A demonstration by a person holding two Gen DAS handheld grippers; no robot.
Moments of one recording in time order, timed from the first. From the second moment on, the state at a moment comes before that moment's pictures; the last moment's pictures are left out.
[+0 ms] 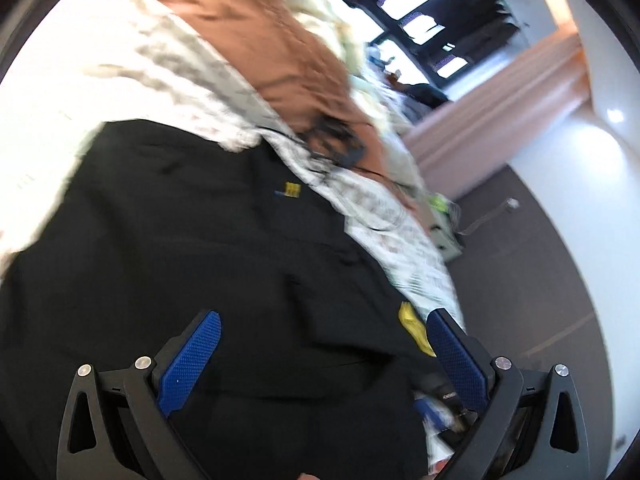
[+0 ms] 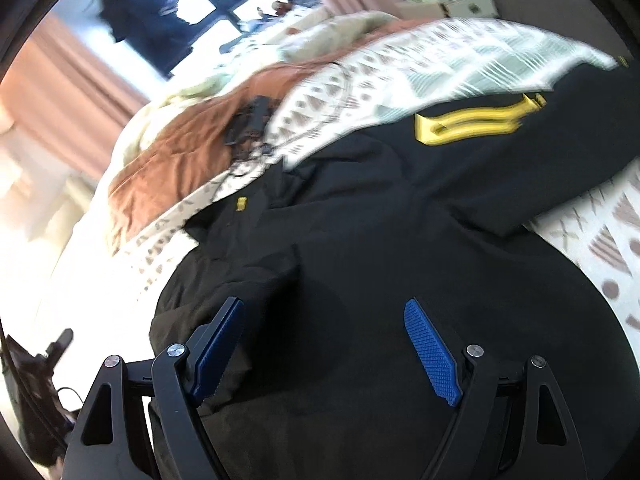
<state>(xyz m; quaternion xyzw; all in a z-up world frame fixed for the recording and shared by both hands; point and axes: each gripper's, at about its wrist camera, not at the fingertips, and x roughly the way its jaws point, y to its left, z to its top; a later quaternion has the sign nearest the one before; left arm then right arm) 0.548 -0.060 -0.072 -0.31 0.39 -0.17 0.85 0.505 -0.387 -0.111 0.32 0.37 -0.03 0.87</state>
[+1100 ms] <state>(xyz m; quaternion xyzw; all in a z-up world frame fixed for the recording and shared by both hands) 0.516 0.063 -0.169 -0.22 0.47 0.02 0.86 0.516 -0.311 -0.145 0.10 0.48 -0.11 0.86</state>
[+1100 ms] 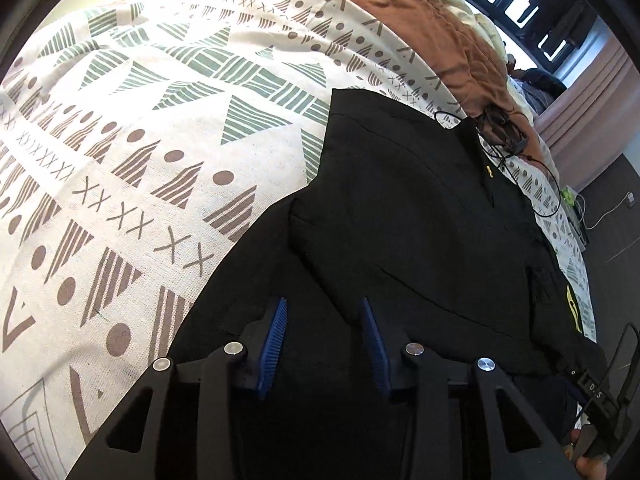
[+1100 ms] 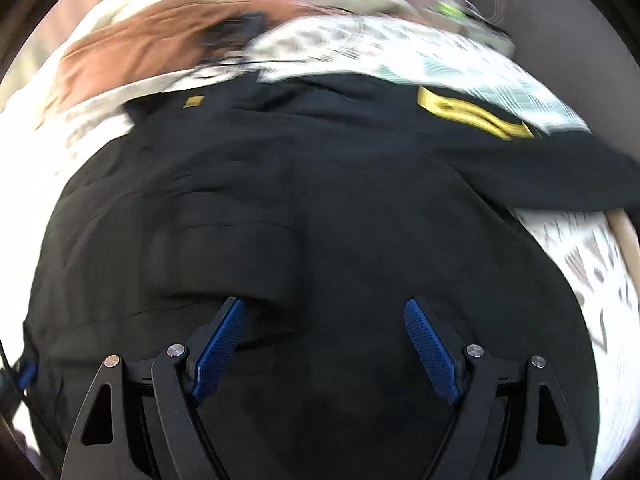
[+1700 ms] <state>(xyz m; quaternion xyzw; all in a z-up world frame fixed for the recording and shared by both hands) 0.494 0.102 -0.147 -0.24 0.43 0.06 0.87 0.559 -0.230 -0.179 -0.03 0.50 -0.05 0.87</state>
